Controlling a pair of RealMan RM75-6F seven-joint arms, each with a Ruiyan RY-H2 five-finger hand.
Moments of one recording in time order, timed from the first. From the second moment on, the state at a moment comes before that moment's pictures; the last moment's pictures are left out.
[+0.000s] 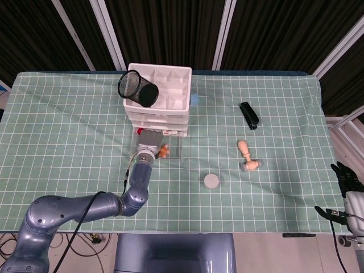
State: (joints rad) left arm -1.31 -1.82 -0.38 -1.15 -0.05 0.91 1.13; right arm 0.02 -1.04 0.07 -1.65 -1.48 1.50 0.16
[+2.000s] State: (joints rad) left arm -1.03 -1.48 -0.04 -2.00 0.27 1.22 0.86; right arm 0.02 -1.03 0.07 -1.65 -1.49 1.50 0.17
